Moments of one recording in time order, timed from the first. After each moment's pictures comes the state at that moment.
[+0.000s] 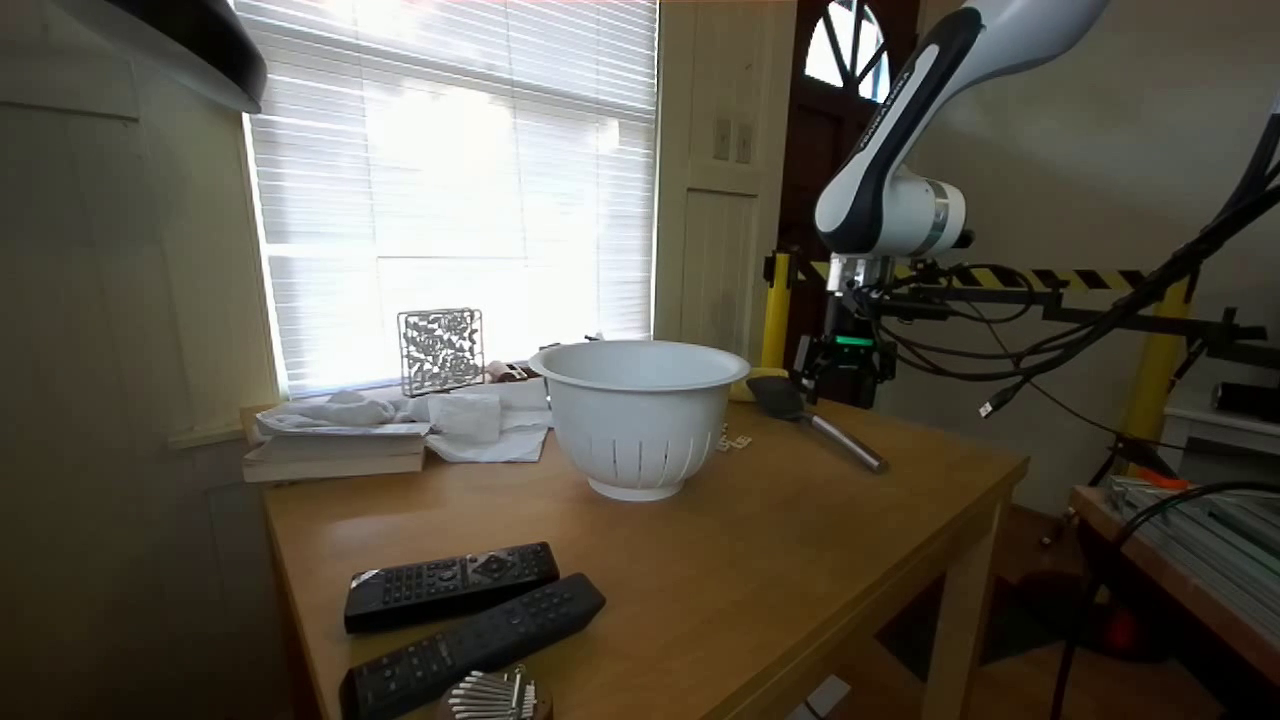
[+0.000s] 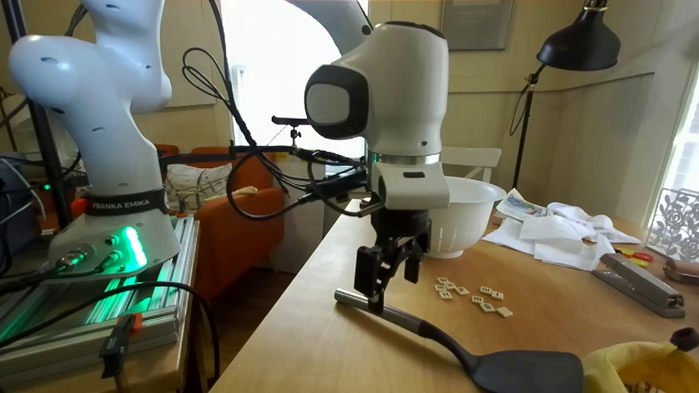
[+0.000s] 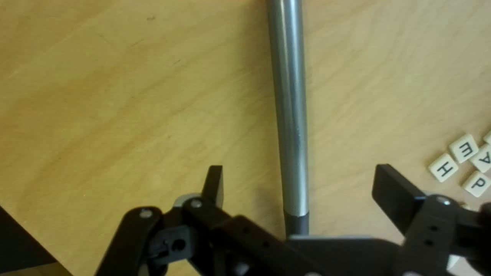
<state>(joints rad) -0.45 0.38 -0.31 -2.28 0.38 2.62 0.10</state>
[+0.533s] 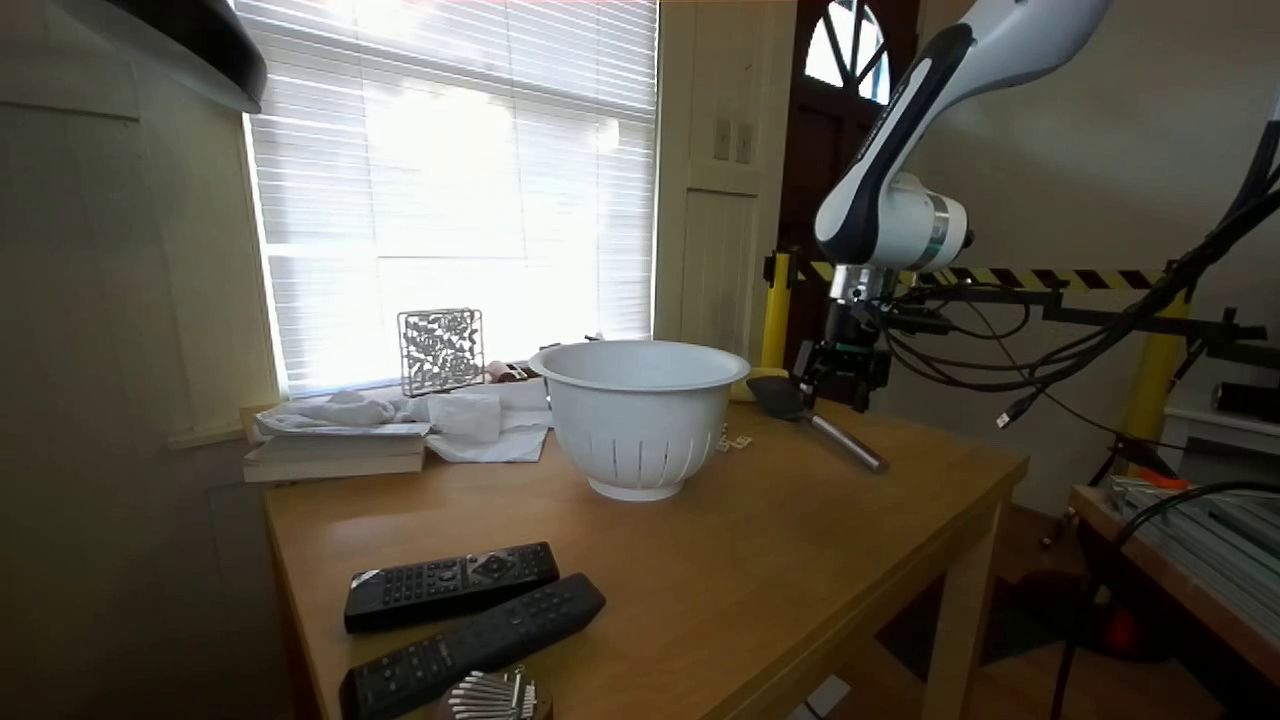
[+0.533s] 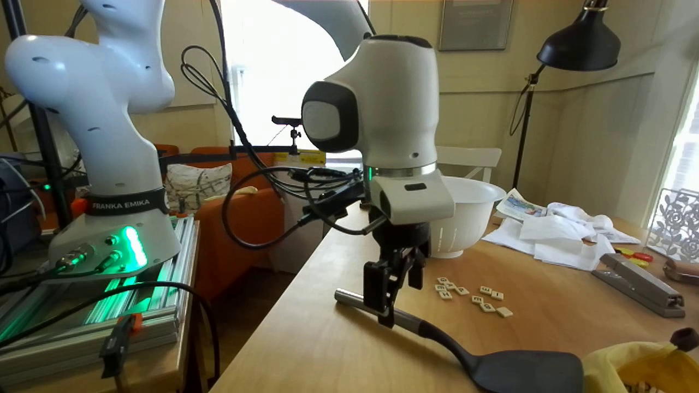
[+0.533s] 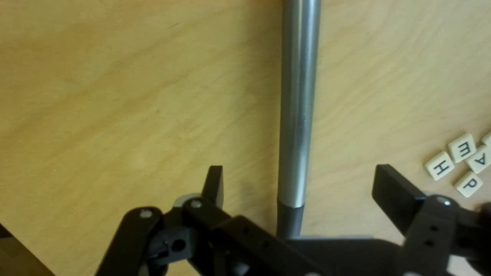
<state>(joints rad) -0.54 0.41 -0.23 -2.29 0.47 2.72 -0.09</state>
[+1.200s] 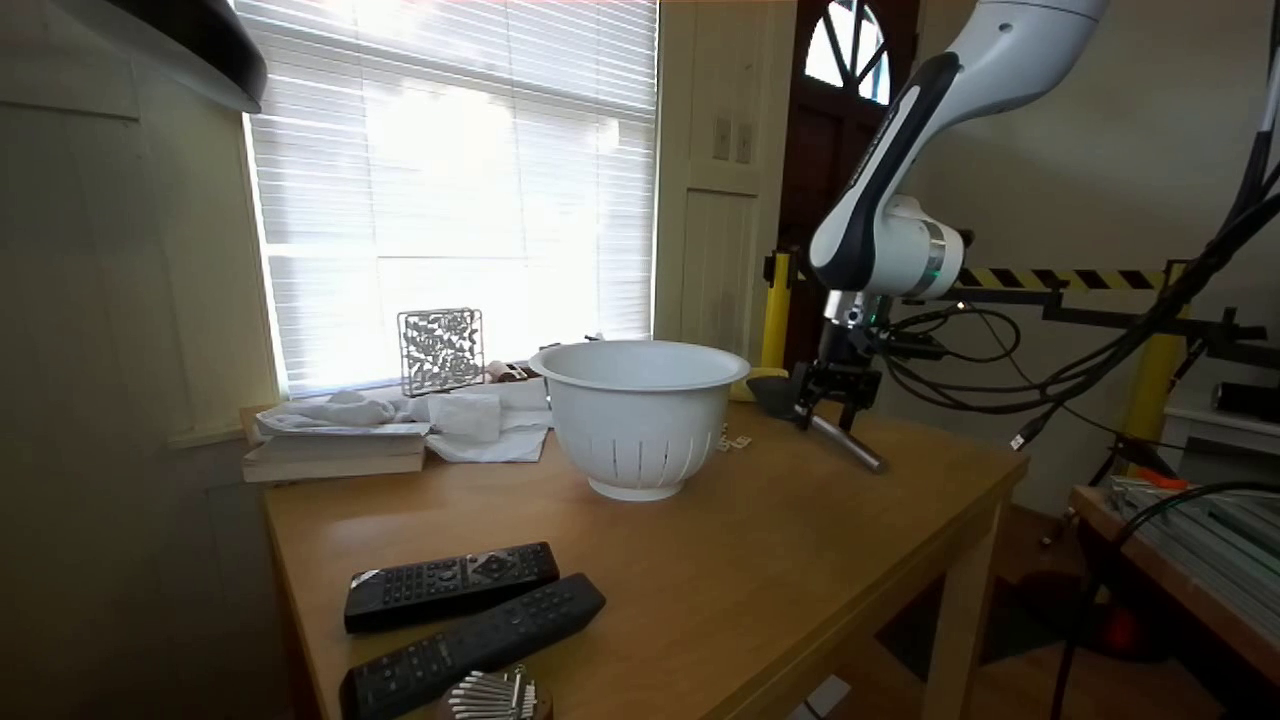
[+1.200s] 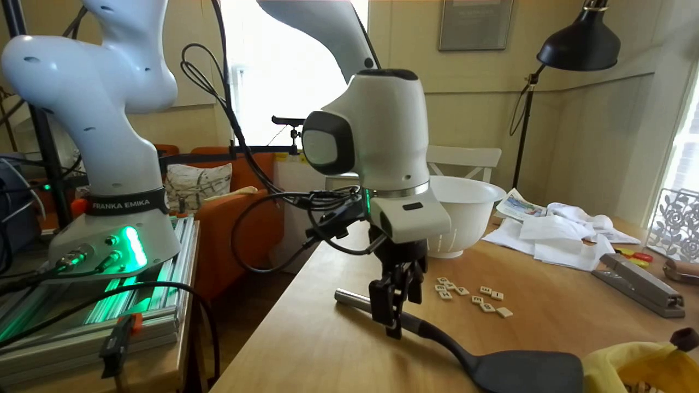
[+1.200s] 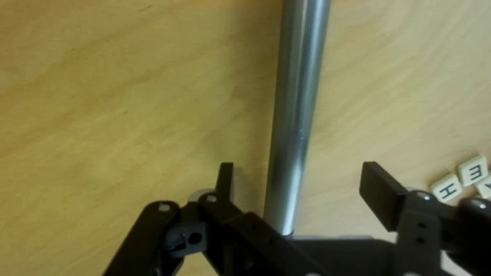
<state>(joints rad) -0.63 0.47 -0.10 -2.30 0.49 2.87 -0.16</state>
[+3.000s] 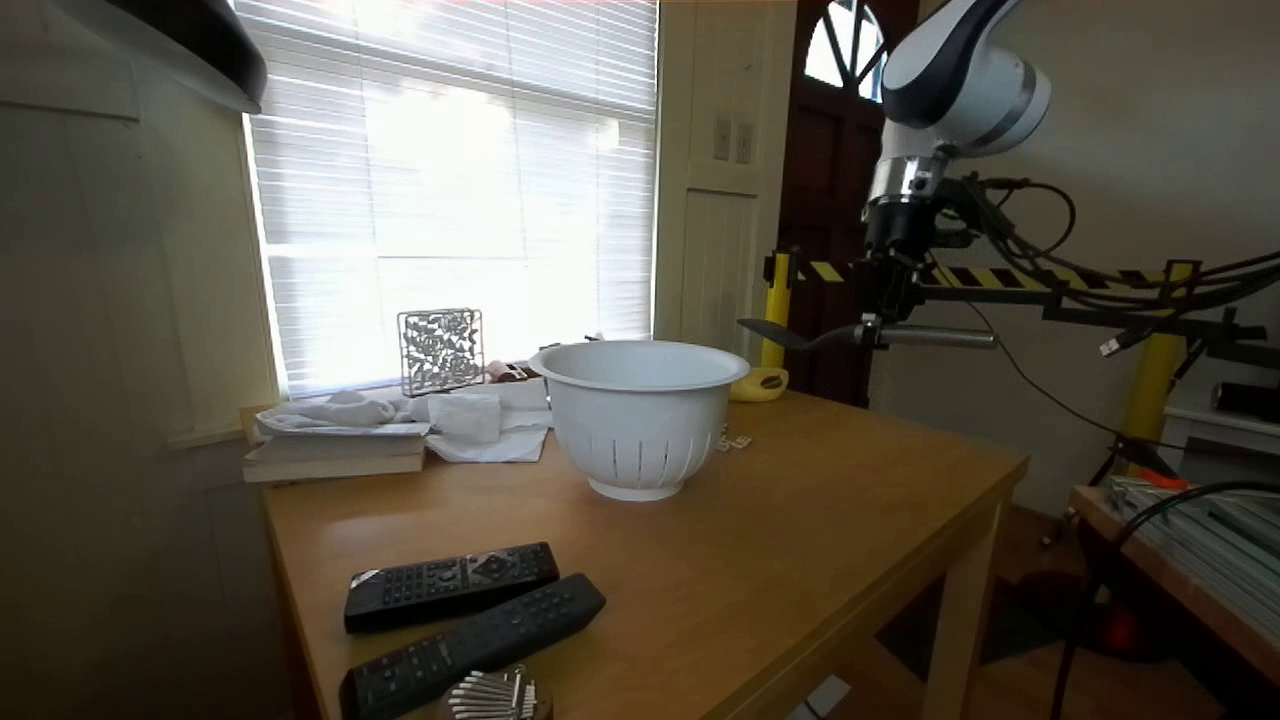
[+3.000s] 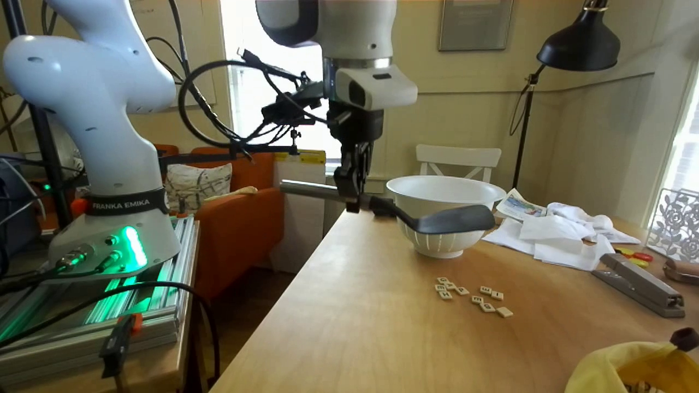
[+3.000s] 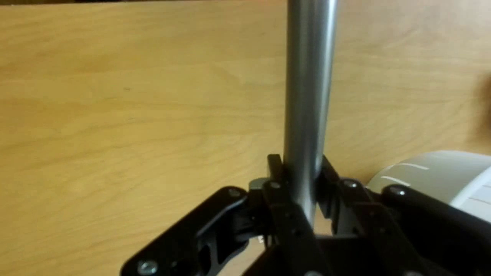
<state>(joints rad) -0.57 -0.07 -0.18 -2.48 0.35 2.30 -0.28</state>
